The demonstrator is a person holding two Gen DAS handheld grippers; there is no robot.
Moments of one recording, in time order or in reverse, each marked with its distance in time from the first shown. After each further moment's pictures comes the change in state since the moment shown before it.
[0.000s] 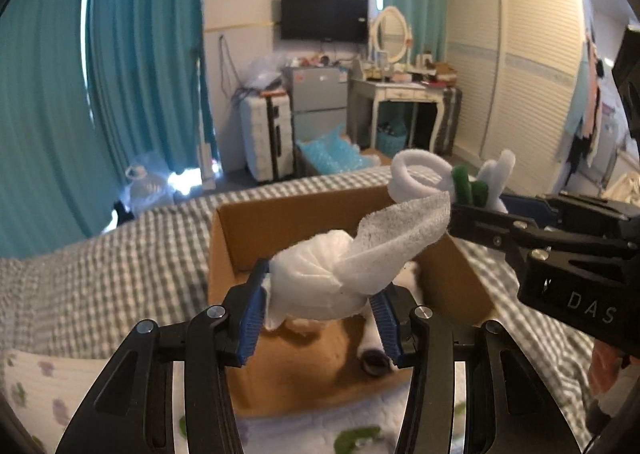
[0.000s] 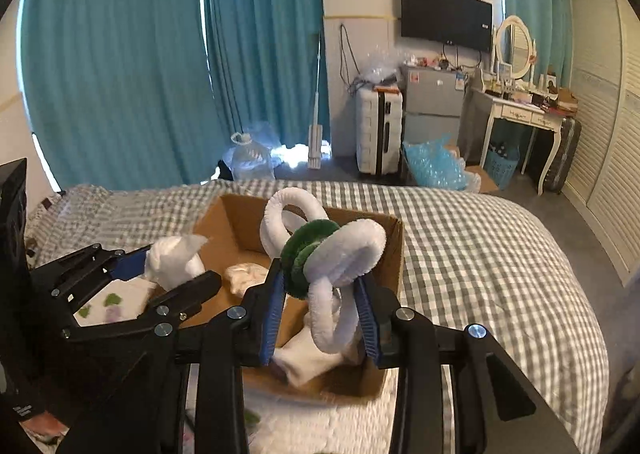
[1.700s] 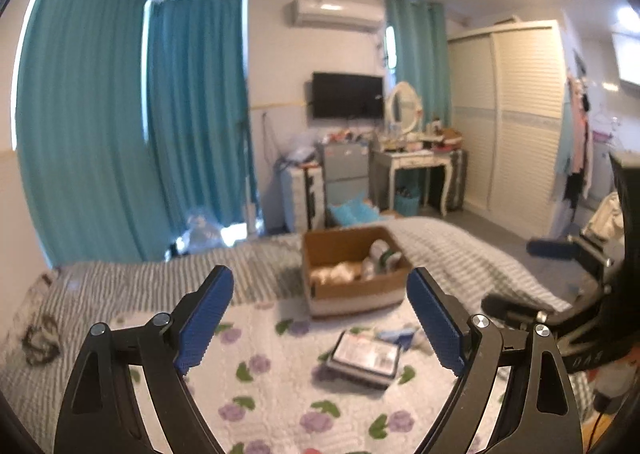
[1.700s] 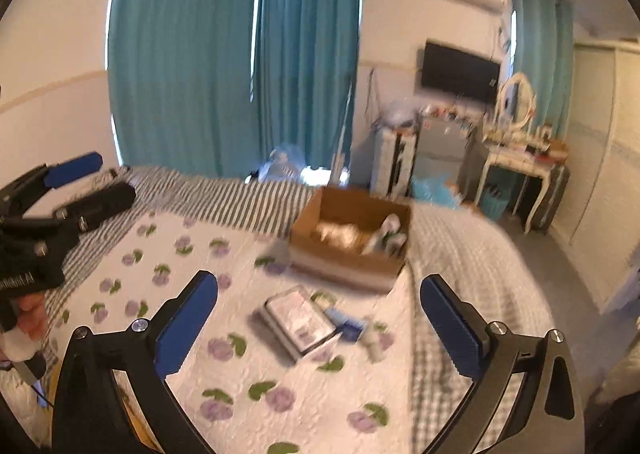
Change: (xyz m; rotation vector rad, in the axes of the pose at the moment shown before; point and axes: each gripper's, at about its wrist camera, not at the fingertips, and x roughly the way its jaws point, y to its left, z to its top) left arm -0.343 -0.027 -0.073 -0.009 -0.248 0.115; right arm -0.297 0.109 -0.116 -0.126 -0.099 0.028
